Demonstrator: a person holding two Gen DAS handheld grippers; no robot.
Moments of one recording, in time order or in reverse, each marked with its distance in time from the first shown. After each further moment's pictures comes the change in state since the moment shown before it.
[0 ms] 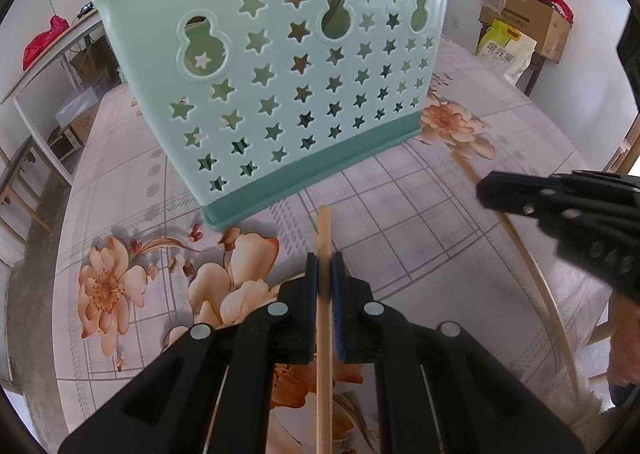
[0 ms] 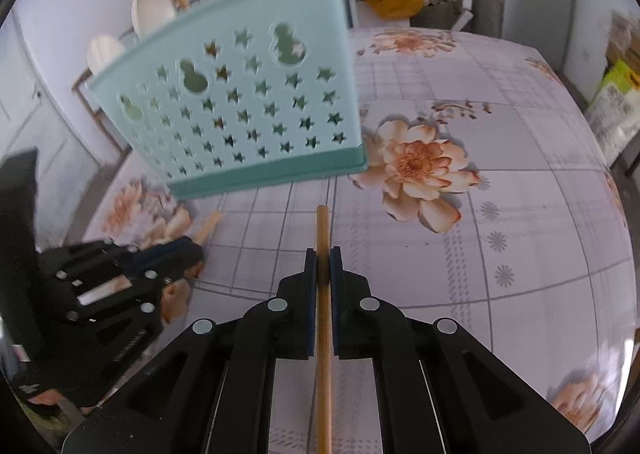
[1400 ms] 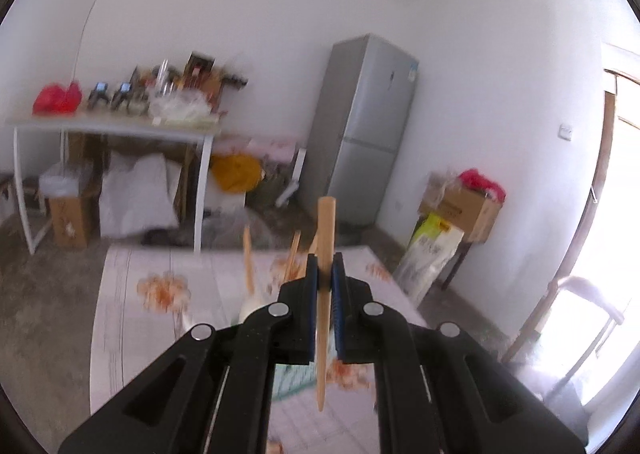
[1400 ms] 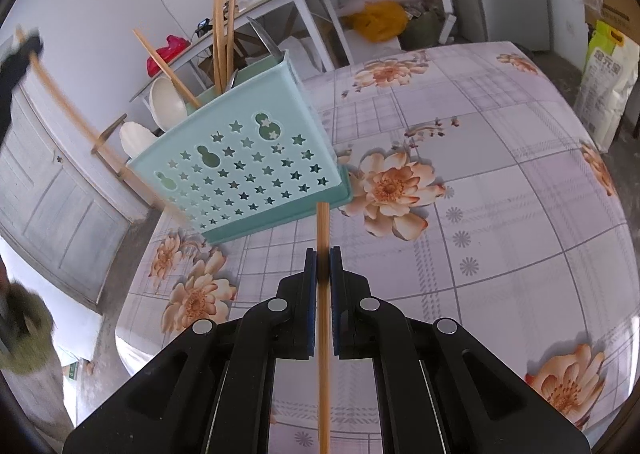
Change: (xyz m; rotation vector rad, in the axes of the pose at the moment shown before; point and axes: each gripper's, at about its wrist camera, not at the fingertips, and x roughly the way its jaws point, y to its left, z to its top) left arm -0.226 0.049 0.104 -0.158 -0.652 -0.257; right arm -0.042 -0.023 -0.002 0.142 -0.108 0.112
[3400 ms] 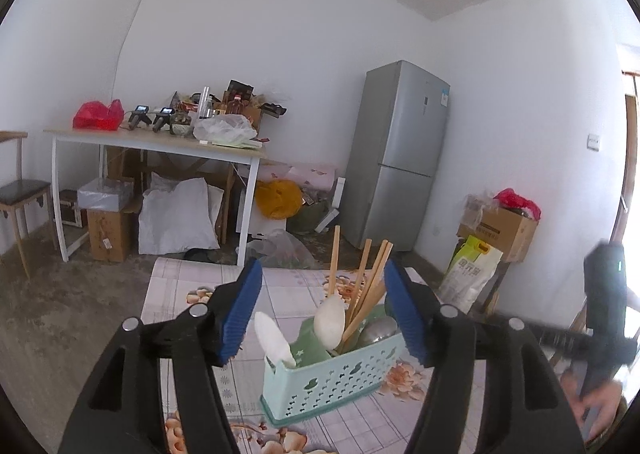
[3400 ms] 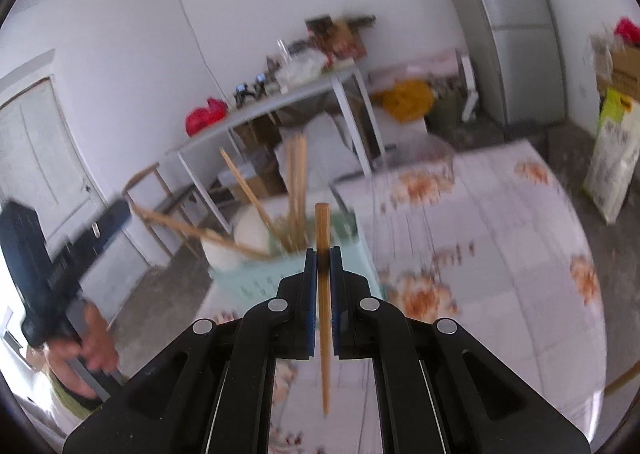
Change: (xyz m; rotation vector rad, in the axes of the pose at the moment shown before) left arm -0.027 0.048 -0.046 -0.018 -0.090 0.142; right arm -0.085 0.041 0.069 -0.079 -0.276 0.090
